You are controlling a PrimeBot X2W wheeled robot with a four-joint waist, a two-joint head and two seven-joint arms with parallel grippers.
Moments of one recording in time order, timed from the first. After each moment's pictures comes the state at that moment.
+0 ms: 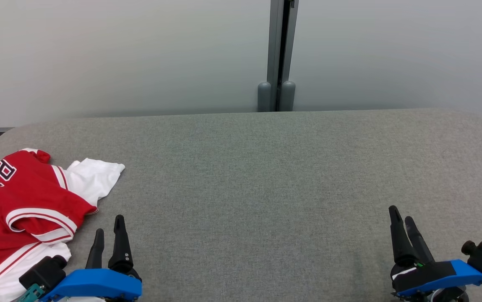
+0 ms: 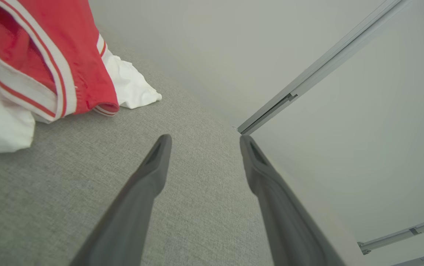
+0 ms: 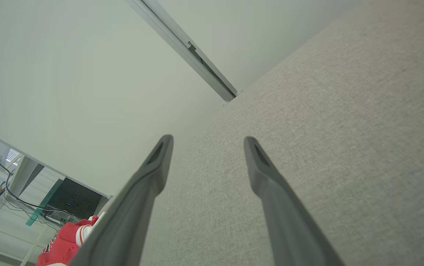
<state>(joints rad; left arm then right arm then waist) -0.02 0.05 -0.04 0.28 -0.80 -0.05 -0.10 -0.05 -0.04 -0.02 0.29 0.81 0.13 -0.10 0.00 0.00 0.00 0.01</state>
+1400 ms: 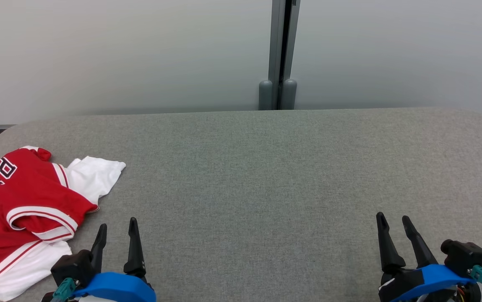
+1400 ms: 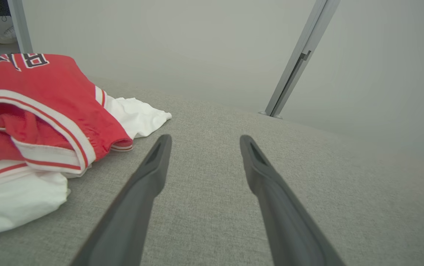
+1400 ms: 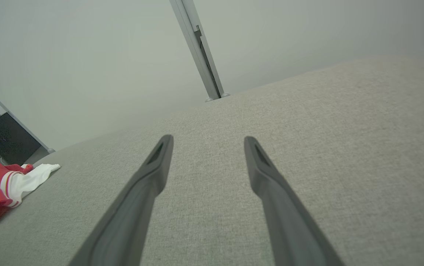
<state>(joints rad) -0.02 0.10 -0.13 0.31 -0.41 0.02 -0.18 -0.06 -0.04 0.00 0.33 0.40 0.13 -0.19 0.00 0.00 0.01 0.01</state>
